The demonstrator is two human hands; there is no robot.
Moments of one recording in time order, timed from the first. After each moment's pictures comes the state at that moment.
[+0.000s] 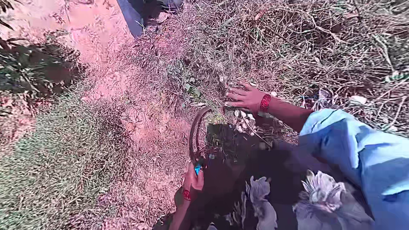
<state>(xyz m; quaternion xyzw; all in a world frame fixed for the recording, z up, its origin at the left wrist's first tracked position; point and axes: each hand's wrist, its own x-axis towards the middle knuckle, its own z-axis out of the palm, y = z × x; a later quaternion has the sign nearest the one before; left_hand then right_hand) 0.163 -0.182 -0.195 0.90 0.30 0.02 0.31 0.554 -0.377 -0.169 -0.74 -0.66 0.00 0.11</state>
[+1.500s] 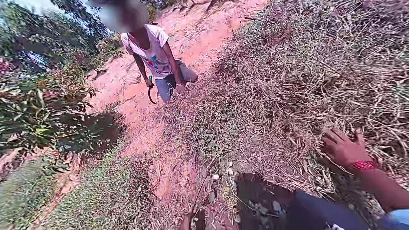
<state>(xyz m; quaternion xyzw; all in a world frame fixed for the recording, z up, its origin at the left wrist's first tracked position) 0.173 -0.070 -0.133 0.94 0.30 -0.15 0.11 0.539 -0.583 -0.209 -0.97 -0.17 0.00 0.16</state>
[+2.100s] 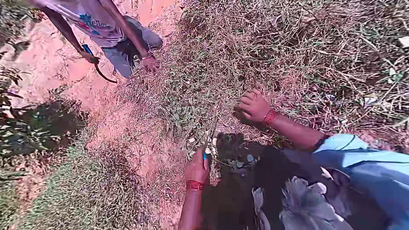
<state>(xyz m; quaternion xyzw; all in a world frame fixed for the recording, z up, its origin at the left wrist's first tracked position) 0.307 -0.183 -0.095 0.97 0.18 -0.15 0.10 0.525 -0.426 -0.172 -0.86 -0.42 -0.10 0.27</state>
